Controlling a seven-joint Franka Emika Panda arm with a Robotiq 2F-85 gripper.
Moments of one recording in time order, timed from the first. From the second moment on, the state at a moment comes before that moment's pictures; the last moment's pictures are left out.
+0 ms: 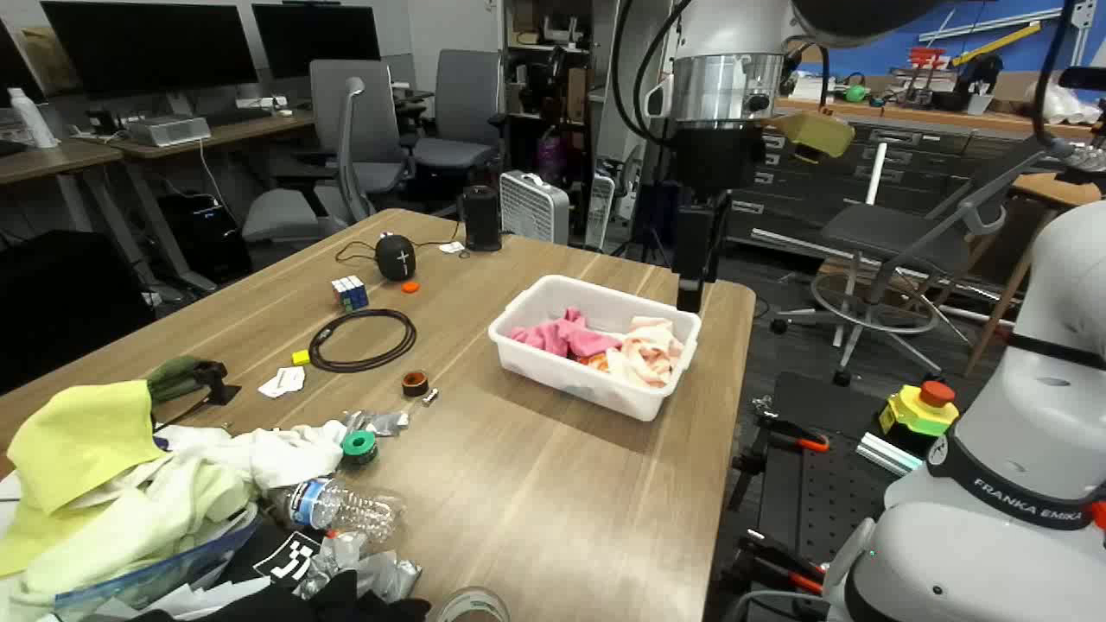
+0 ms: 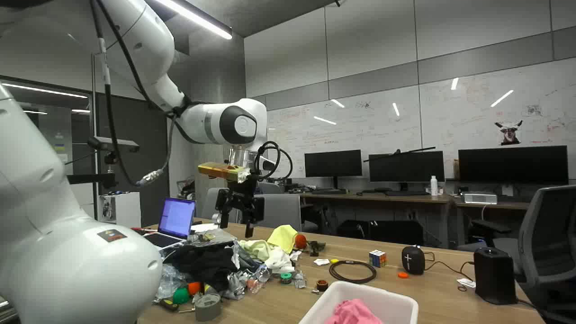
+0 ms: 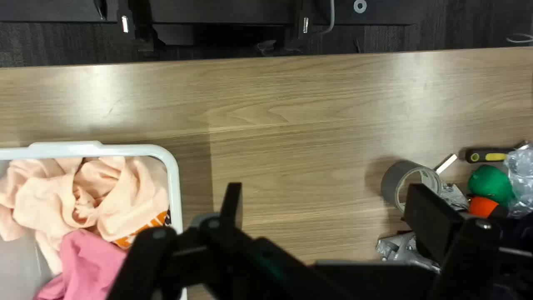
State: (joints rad) arm 0.09 -0.52 0.05 -2.57 0.15 1.96 0.04
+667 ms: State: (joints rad) arm 0.06 -0.51 0.04 -2.57 0.12 1.97 0.04
